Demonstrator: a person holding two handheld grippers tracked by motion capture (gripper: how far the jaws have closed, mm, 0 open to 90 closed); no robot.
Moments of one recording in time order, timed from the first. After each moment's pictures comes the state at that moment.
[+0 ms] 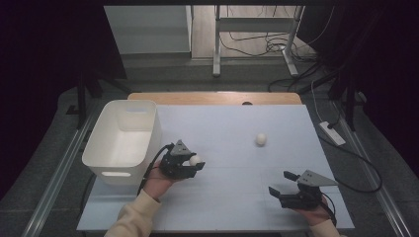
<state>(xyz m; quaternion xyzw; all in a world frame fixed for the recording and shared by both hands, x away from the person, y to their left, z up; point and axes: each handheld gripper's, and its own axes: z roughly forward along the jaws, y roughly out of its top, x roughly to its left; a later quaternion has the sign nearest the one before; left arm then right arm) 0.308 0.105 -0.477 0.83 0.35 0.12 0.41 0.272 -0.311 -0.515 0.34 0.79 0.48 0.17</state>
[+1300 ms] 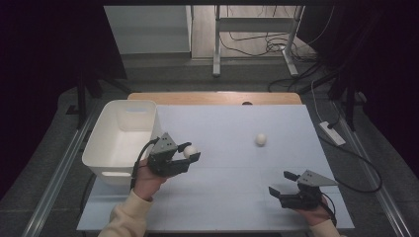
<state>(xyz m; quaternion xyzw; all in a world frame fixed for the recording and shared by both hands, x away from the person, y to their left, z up) 0.285 0.127 -0.428 0.79 0.34 0.15 0.50 0.272 -0.311 -0.515 0.34 0.79 0.48 0.17</state>
